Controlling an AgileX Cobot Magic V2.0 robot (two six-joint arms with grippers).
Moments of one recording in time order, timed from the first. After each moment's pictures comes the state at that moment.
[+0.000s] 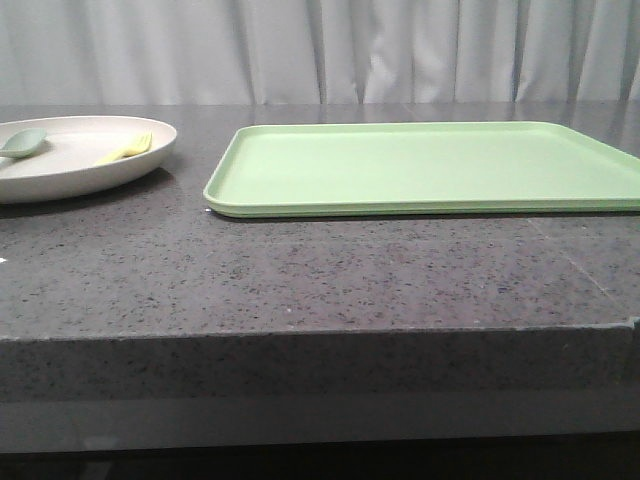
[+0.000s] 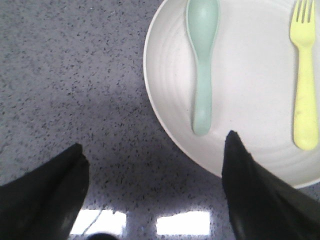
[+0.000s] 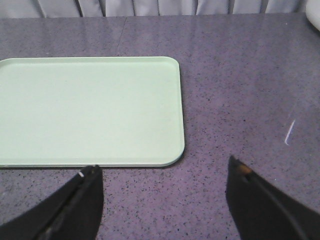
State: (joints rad) left arm 0.20 1.37 -1.22 -0.23 0.90 0.25; right arm 0.03 0.48 -0.61 0.03 0.54 0.07
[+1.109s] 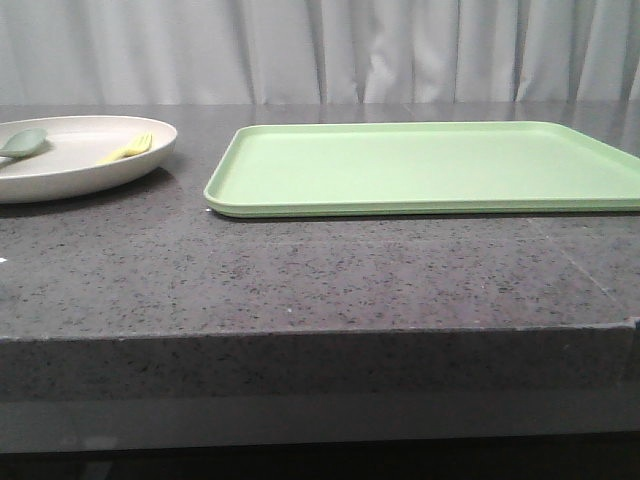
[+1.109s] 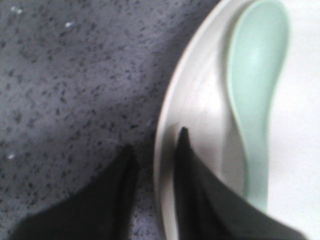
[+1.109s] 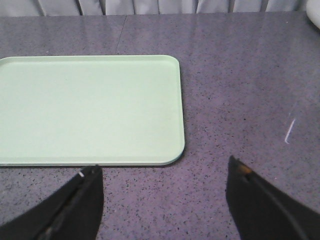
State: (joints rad) left arm 0.26 1.93 -1.62 -0.40 1.07 0.35; right arm 0.03 0.48 -0.61 0.03 0.54 0.07
